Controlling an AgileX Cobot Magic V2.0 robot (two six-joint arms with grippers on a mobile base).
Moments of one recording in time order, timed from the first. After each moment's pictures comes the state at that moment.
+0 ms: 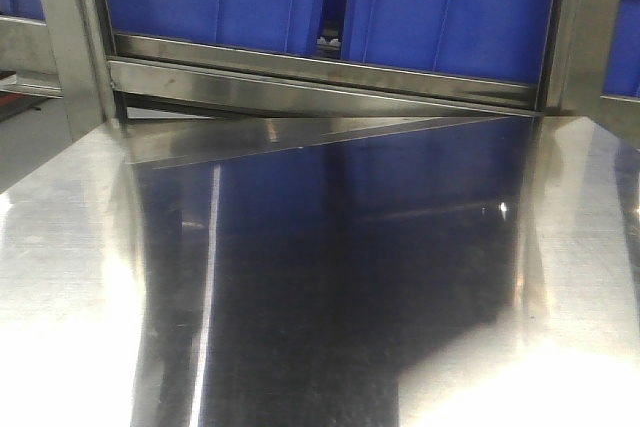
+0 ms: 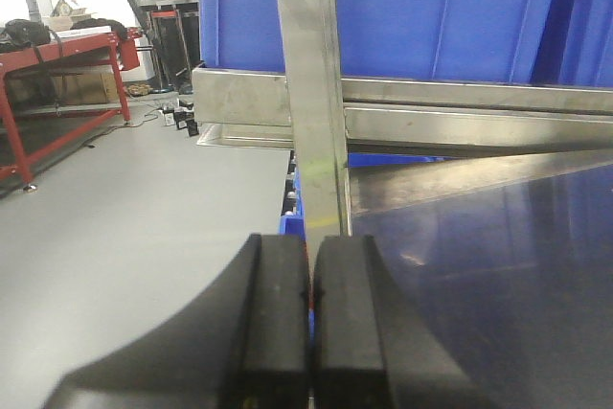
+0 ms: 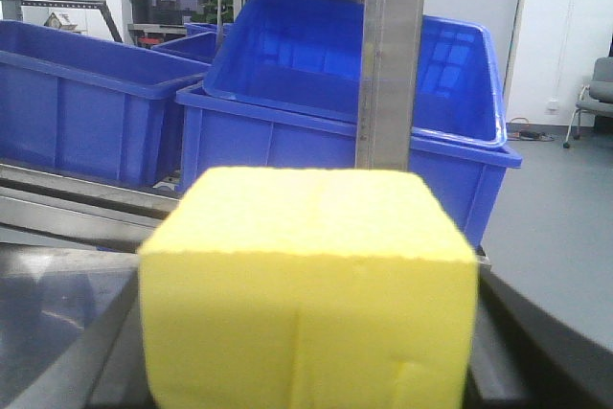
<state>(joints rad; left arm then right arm) -0.02 -0.01 0.00 -0.01 0.05 0.04 0.07 0.03 -0.24 0.00 0.15 0.05</state>
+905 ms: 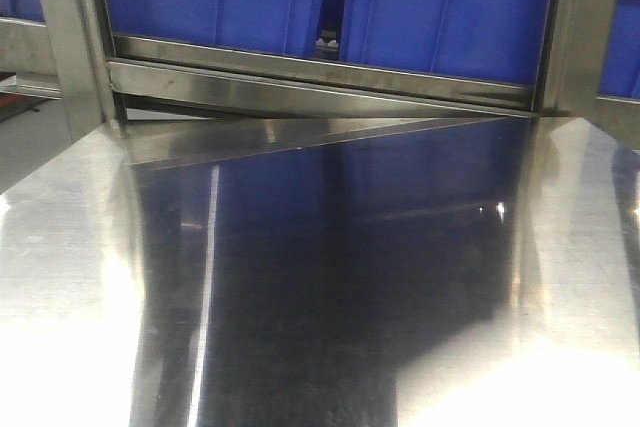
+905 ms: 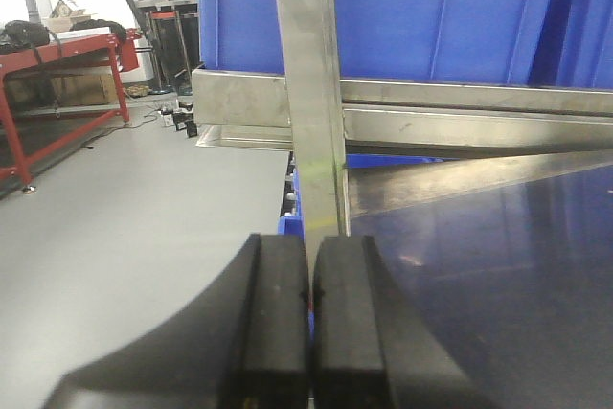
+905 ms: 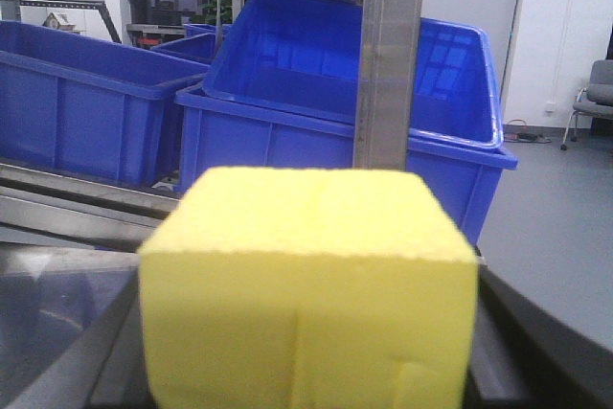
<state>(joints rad) -0.02 -0.01 0.00 -0.01 0.05 0.04 0.07 0.03 -0.24 -0.01 0.15 0.05</state>
